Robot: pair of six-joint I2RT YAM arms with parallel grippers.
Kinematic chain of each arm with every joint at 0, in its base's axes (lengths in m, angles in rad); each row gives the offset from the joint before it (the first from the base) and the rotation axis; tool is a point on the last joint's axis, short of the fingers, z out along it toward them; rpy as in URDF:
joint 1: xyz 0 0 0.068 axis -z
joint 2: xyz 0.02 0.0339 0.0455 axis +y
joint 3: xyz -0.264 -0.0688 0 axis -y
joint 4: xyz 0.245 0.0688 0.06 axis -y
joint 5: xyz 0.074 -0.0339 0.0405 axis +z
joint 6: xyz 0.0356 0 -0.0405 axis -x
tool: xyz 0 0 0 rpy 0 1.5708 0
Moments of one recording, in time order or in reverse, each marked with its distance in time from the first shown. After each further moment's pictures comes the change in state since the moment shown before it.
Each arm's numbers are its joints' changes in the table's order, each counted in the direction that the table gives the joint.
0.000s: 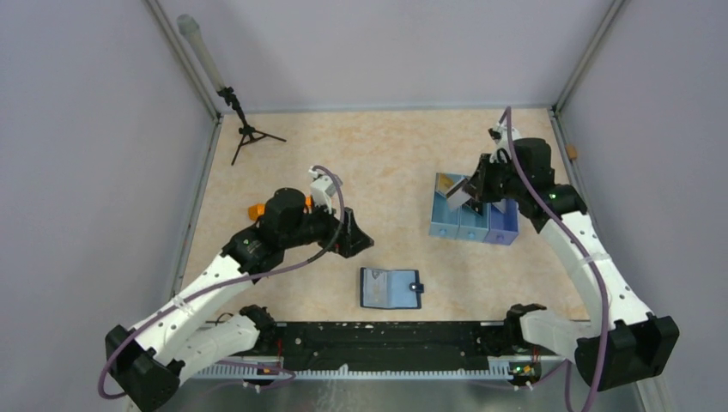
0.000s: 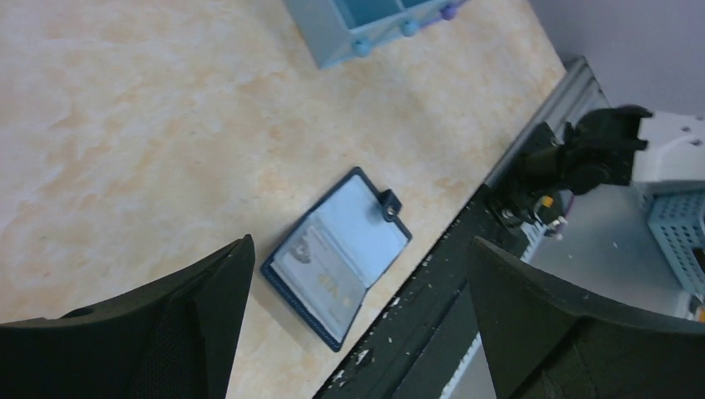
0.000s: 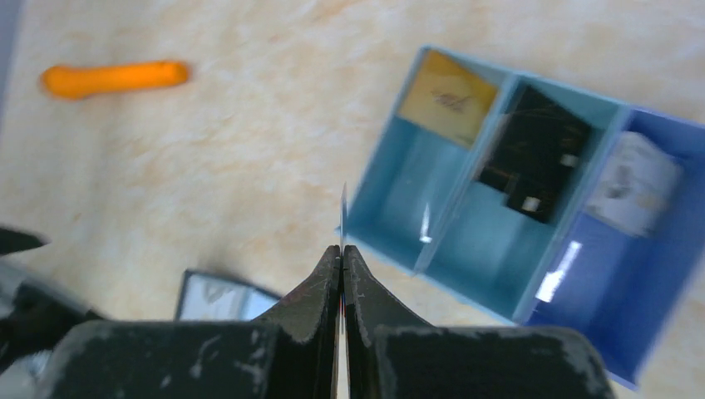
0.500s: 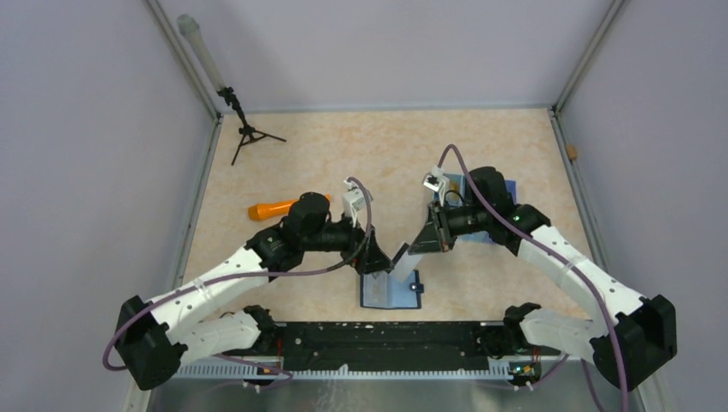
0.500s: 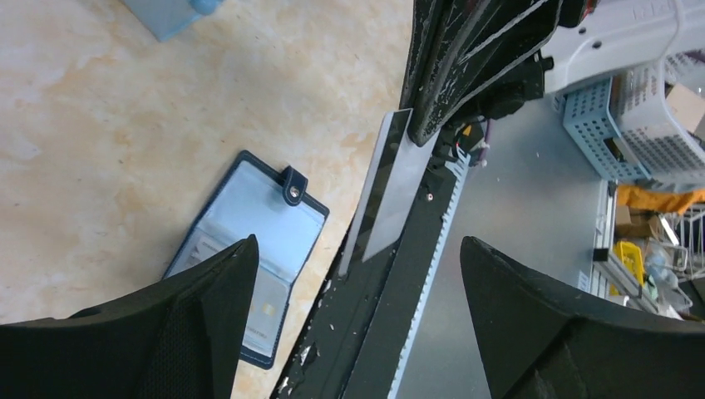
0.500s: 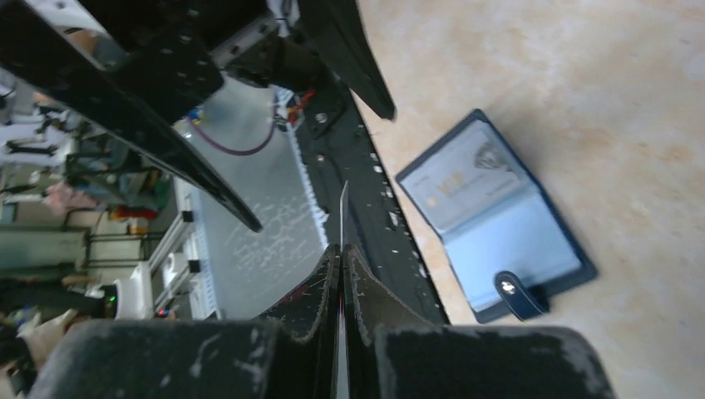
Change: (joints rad) left arm 0.153 0.120 -0.037 0.196 -0.228 0.024; right arm -0.289 -0.027 -0.206 0.110 0.710 -0.048
